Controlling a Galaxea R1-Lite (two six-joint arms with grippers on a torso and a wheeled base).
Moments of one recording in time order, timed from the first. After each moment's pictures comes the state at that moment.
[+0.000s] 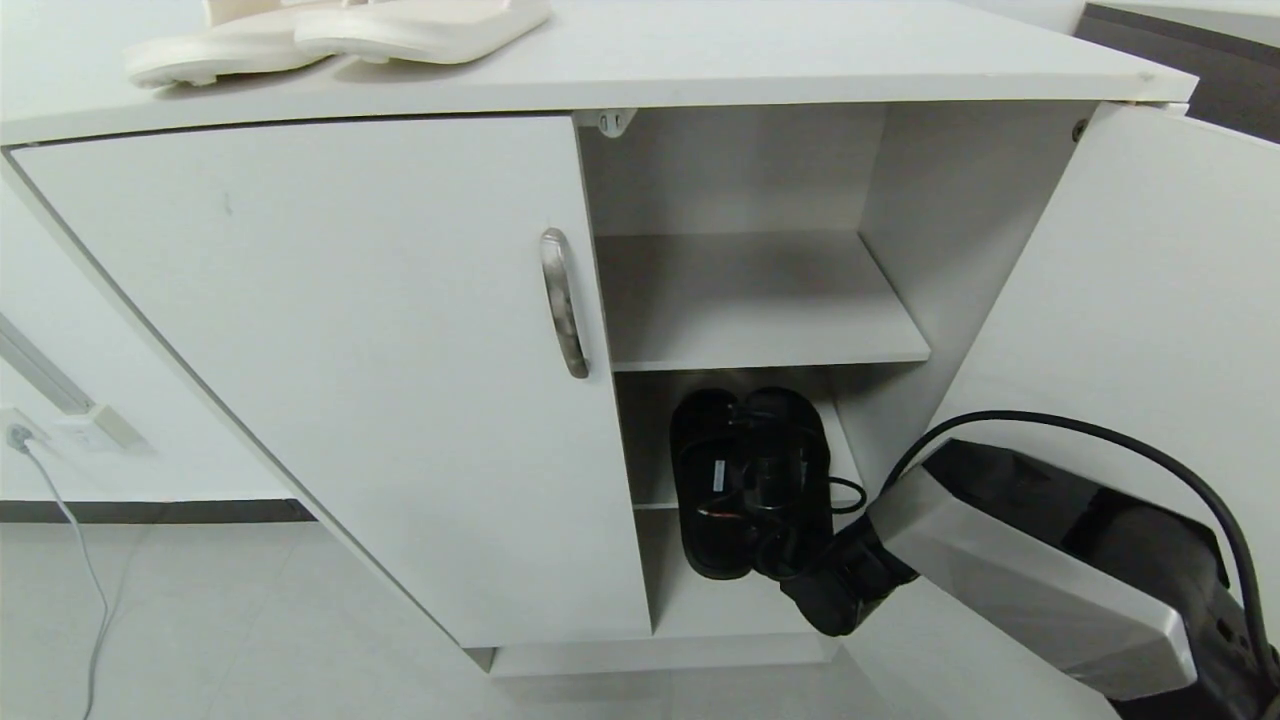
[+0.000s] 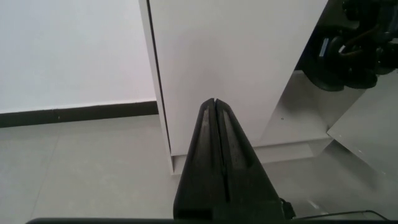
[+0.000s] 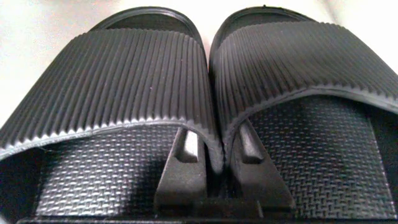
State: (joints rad) left arm 0.00 0.00 0.00 0.00 -0.06 -0.01; right arm 0.69 2.52 -1.41 -1.00 -0.67 0.14
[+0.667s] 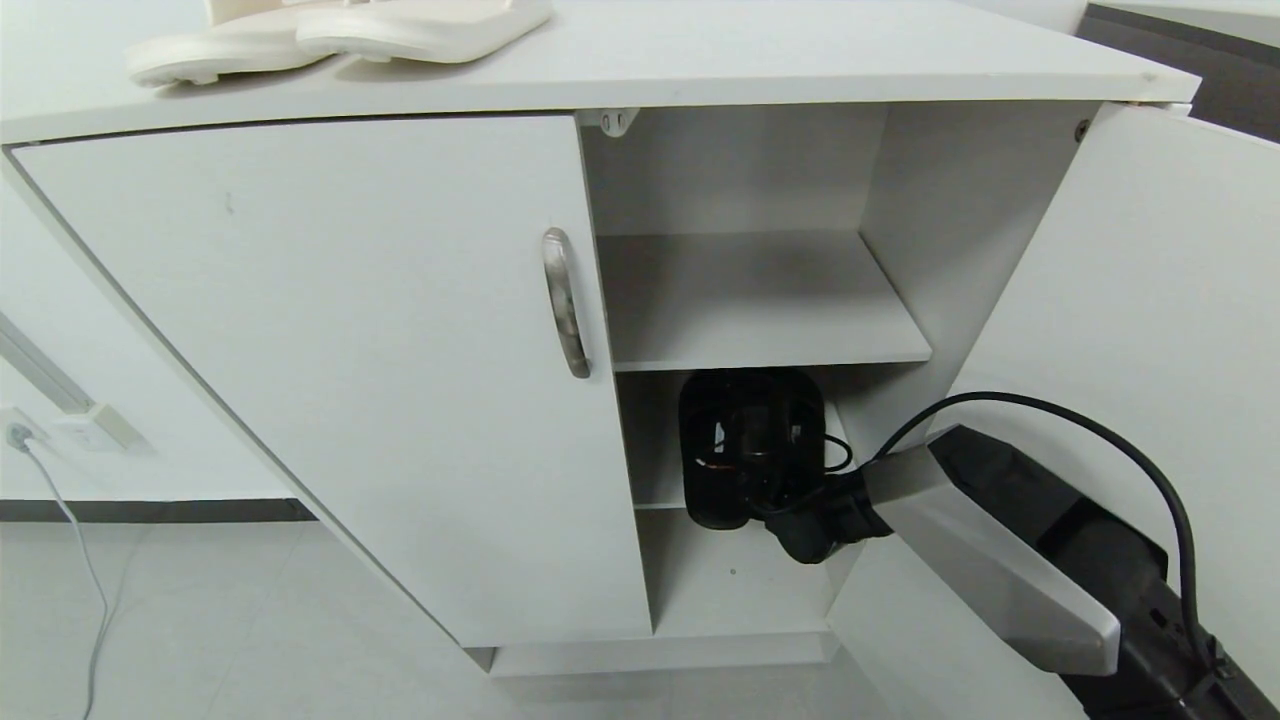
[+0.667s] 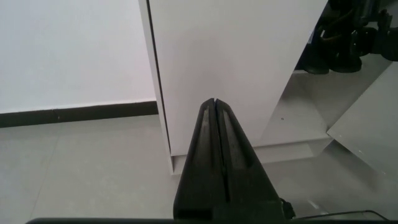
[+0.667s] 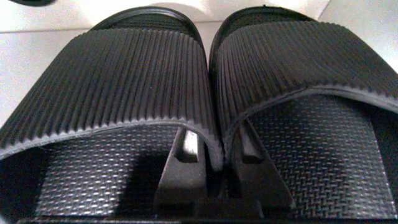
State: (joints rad) left arm 0.00 0.00 0.00 0.00 -0.06 -0.01; right arm 0.62 2.63 -1.79 -0.71 -0.67 0.14
